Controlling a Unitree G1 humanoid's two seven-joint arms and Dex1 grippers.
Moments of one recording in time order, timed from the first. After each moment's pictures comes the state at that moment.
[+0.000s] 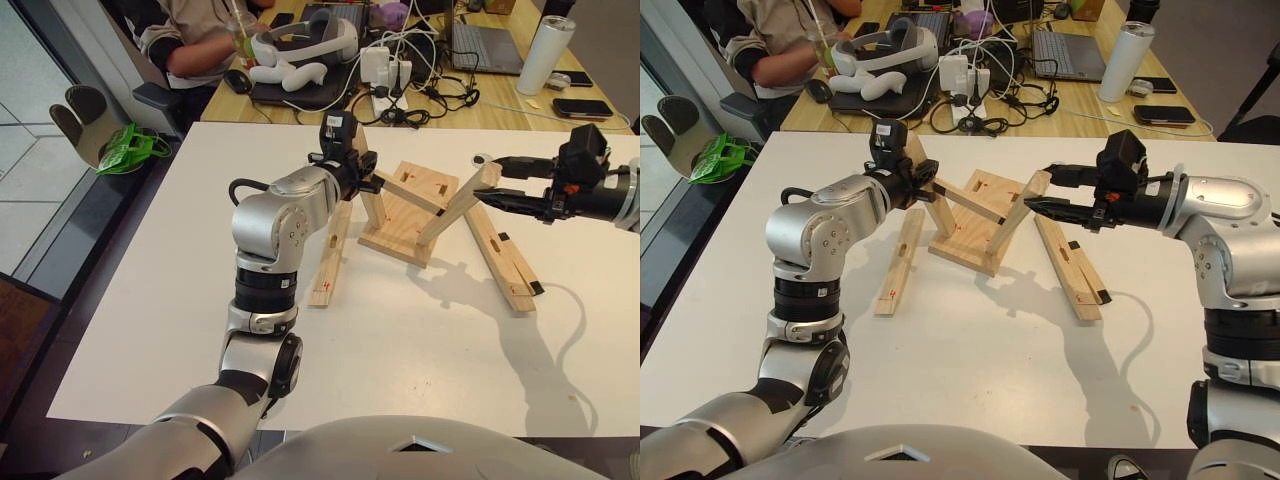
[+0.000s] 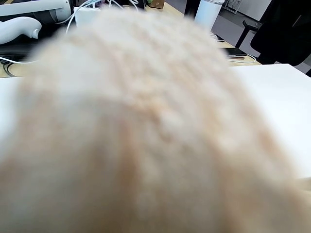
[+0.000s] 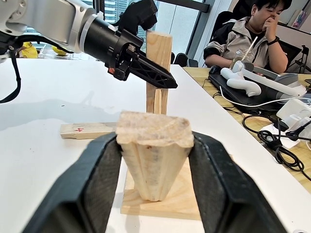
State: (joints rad) left arm -0.66 0.00 -0.01 -0.10 -0.30 1.09 -0.06; right arm -0.41 -0.84 -0.05 -0.08 0.53 0.44 1.16
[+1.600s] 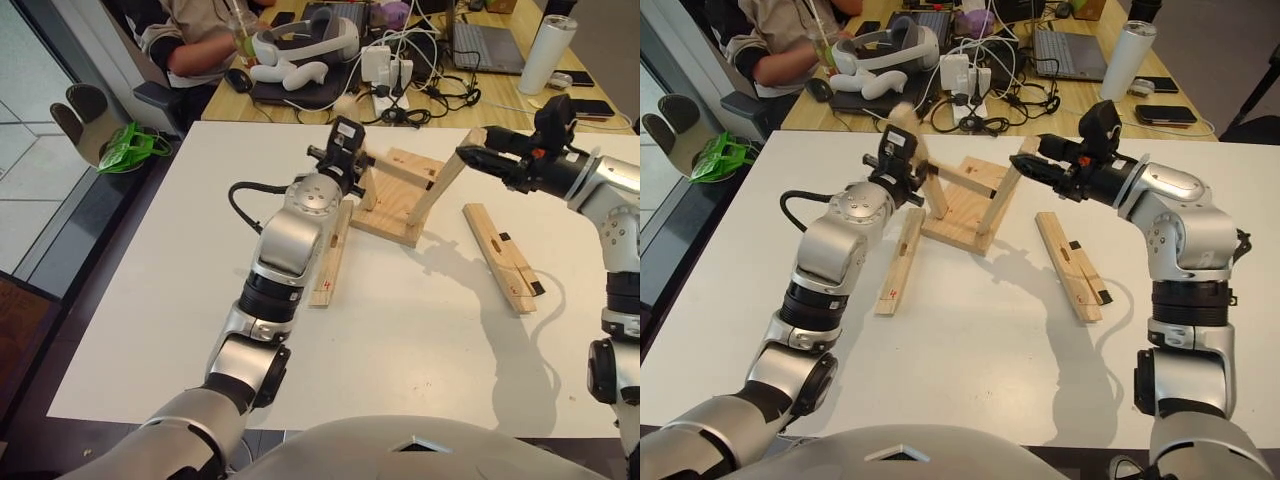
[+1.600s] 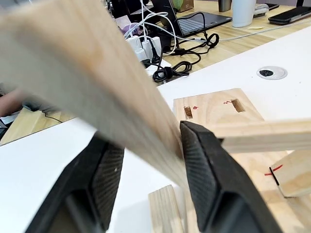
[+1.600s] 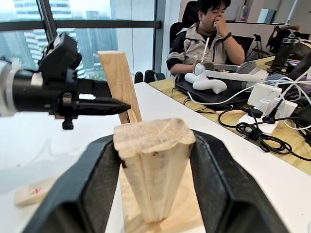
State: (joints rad) left arm -0.59 0.04 -0.23 -0.04 -0.03 0.87 -0.06; right arm -0.57 -0.59 -0.12 0.10 0.51 0.60 0.87
